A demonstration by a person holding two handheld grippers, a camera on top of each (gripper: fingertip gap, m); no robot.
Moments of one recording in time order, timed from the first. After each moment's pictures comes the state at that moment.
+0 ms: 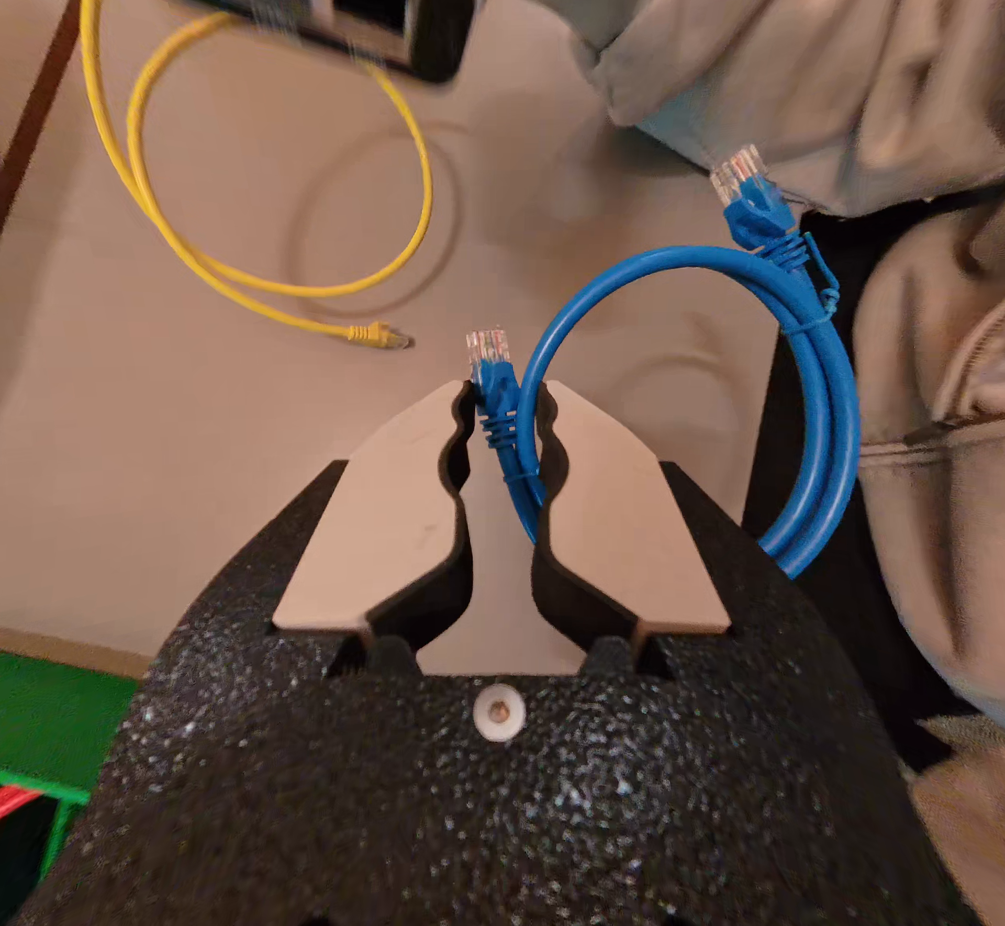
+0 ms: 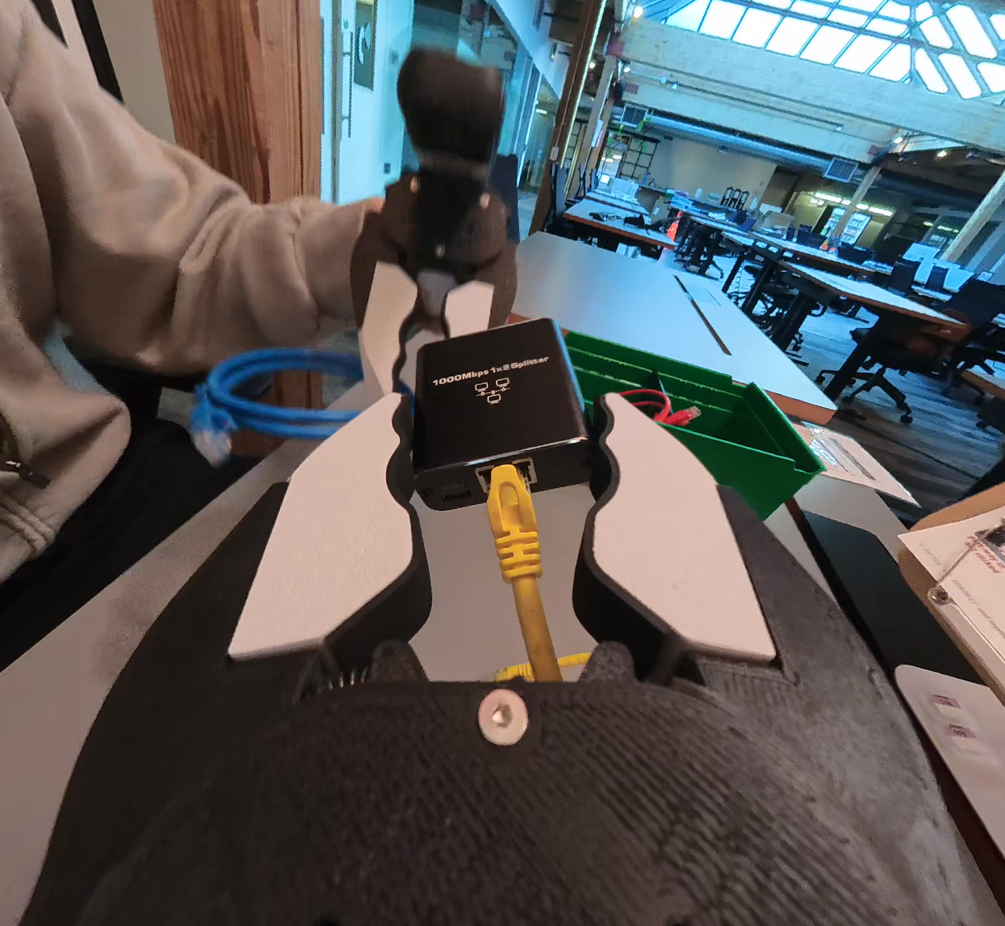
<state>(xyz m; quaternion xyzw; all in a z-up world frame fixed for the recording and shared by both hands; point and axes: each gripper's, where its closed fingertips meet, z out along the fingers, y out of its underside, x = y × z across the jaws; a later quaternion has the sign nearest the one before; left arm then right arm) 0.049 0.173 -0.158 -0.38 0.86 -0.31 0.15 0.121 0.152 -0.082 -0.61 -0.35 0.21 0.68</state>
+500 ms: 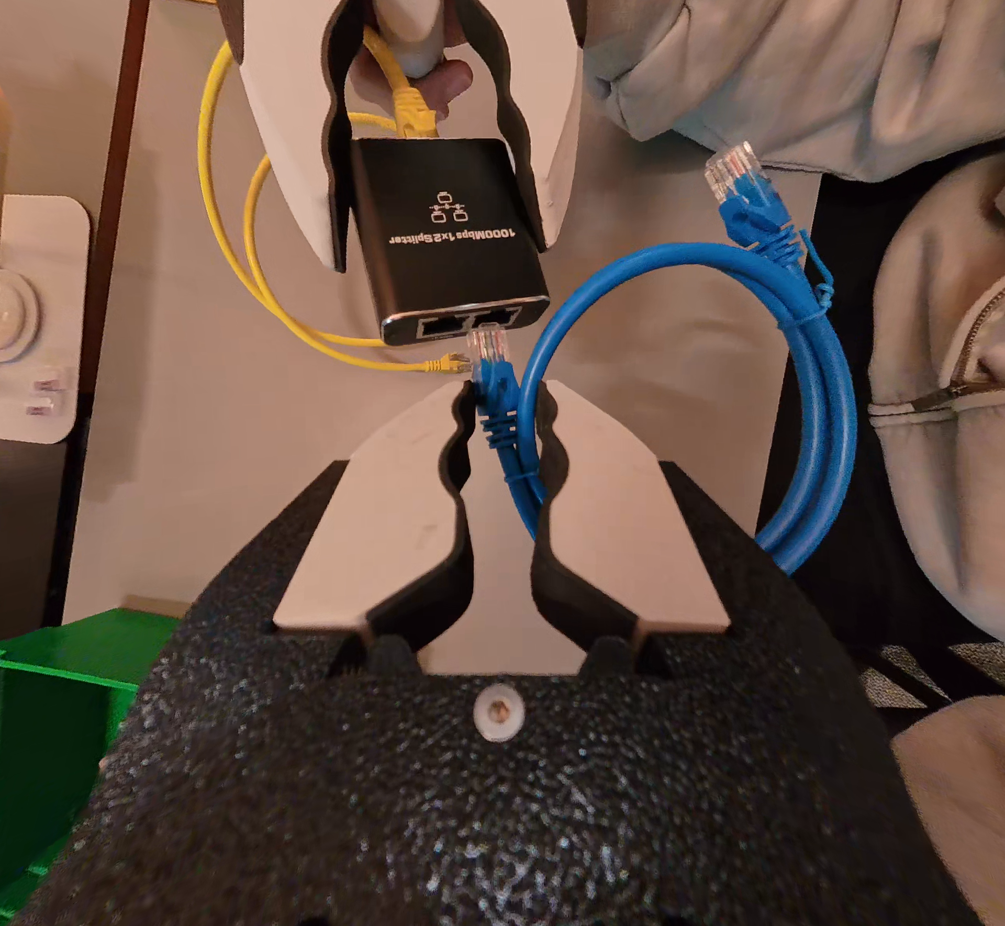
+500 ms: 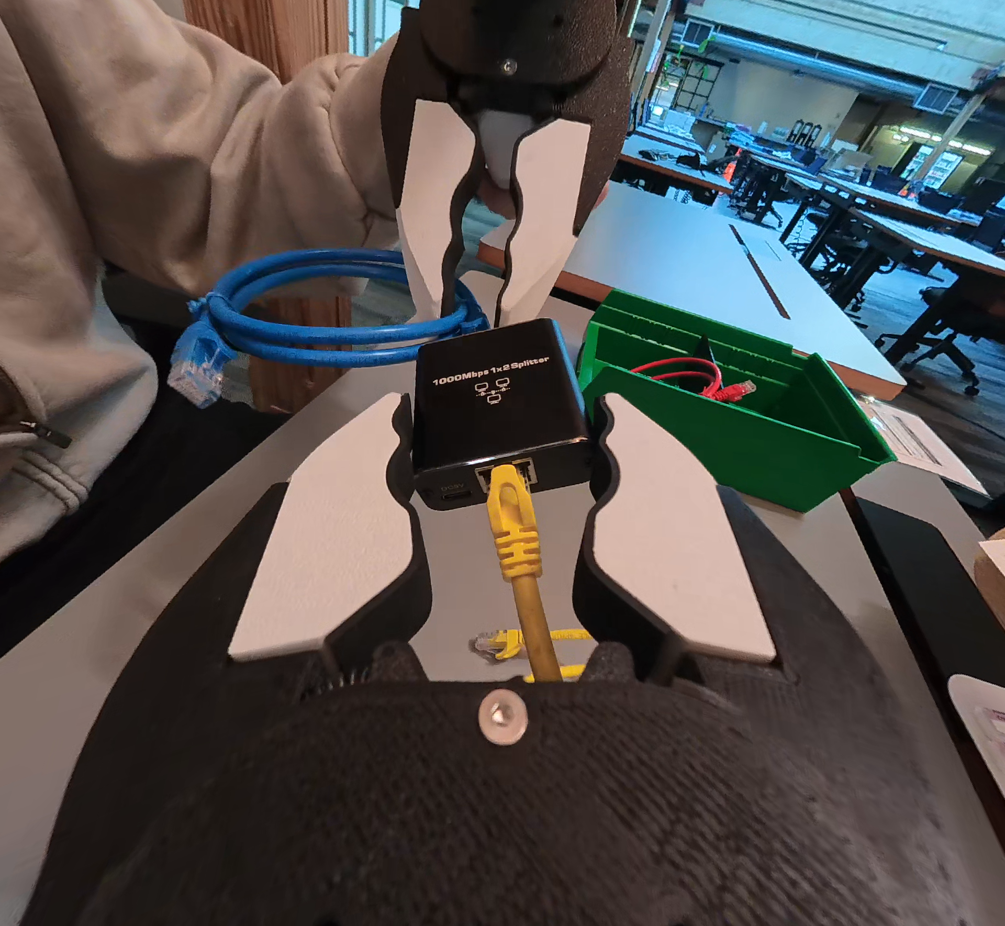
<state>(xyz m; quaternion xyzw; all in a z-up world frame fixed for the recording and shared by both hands) 0.065 0.174 -0.116 -0.34 0.89 -0.24 0.16 0.098 0.160 -0.102 -0.64 -0.39 0.21 0.63</state>
